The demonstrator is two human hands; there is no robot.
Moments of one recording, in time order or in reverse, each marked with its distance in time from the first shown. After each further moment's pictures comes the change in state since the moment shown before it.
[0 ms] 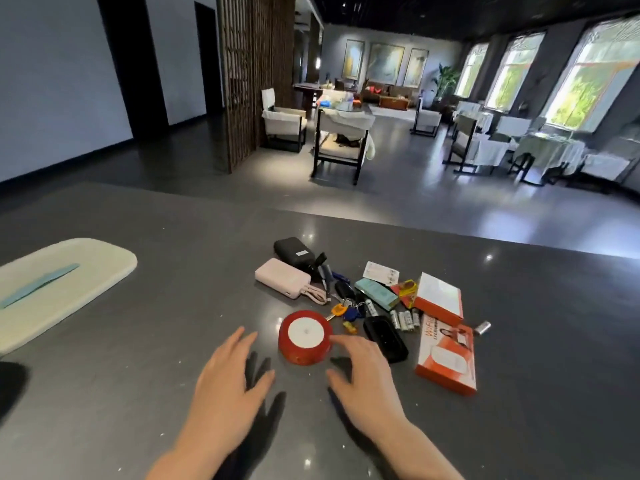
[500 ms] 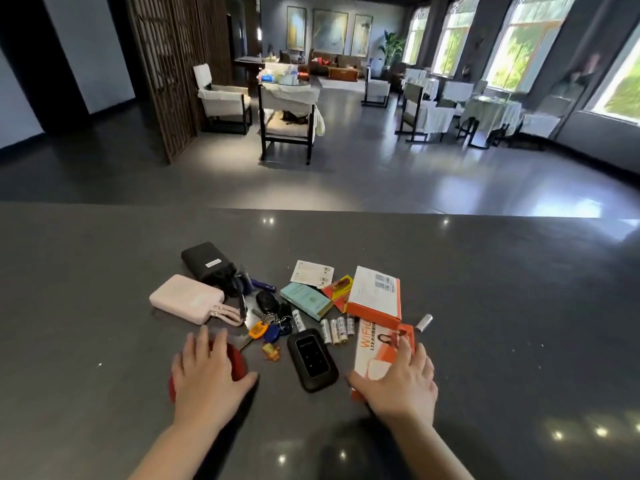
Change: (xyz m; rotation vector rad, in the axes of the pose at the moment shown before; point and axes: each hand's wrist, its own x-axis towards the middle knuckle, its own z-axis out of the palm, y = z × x) left_hand 0.110 0.046 0.135 0.389 -0.077 -0.051; right_hand 0.030 0.164 -0.054 -0.184 0.108 0.787
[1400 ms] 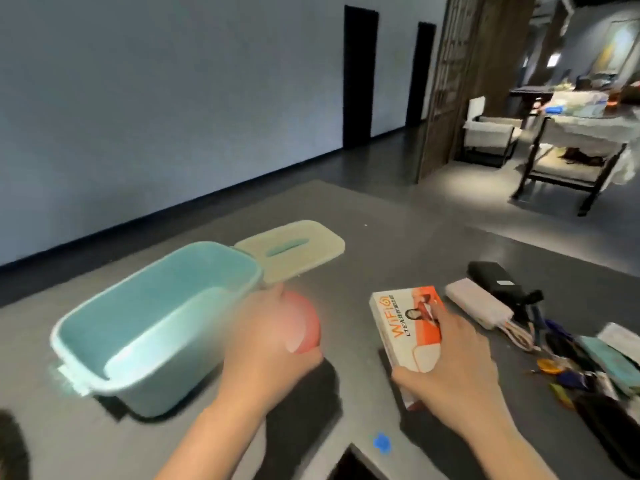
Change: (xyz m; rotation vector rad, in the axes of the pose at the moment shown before) left_hand -0.203 -0.205 -0.202 -0.142 0.556 -0.399; right_hand -0.235 -0.215 0.007 0.108 -0.358 -0.925
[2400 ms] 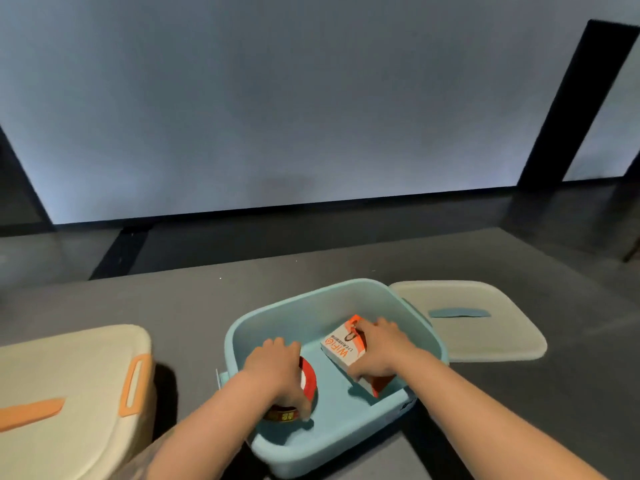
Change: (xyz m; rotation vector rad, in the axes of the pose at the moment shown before) left_hand 0.085 -0.217 -0.071 0.514 -0.601 -0.562; right_hand 0.151 -0.279 0.244 -0.493 -0.706 -0.699
